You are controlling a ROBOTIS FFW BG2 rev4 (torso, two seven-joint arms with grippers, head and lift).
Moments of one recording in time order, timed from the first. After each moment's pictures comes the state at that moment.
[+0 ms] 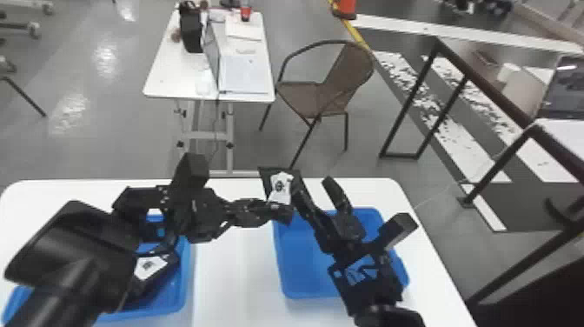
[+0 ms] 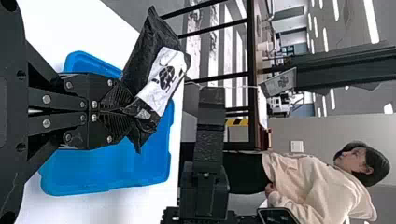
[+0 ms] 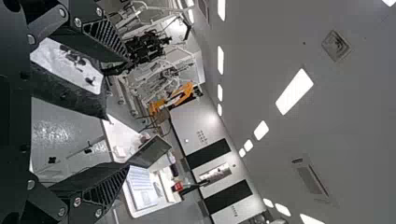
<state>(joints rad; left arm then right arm) -0.30 0.09 -0.34 -1.26 -0.14 0.03 -1.02 0.09 -0.05 0.06 -1.38 -0.53 -0.30 0.44</state>
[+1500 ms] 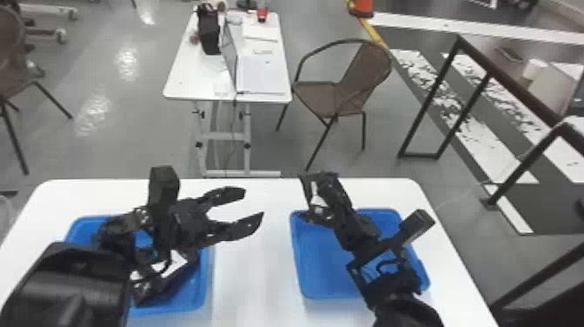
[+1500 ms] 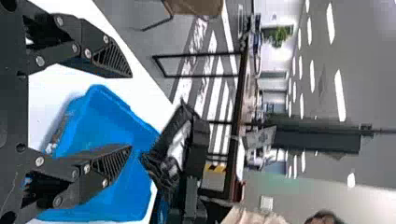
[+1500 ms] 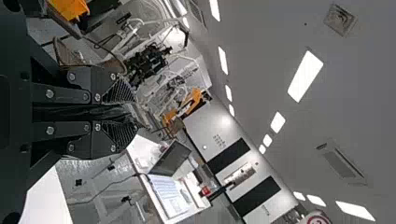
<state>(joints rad) -0.15 0.05 -0.12 -1.32 -0.09 0.03 -0.92 0.01 -0.05 0.01 -1.27 -0.68 -0.18 0.54</state>
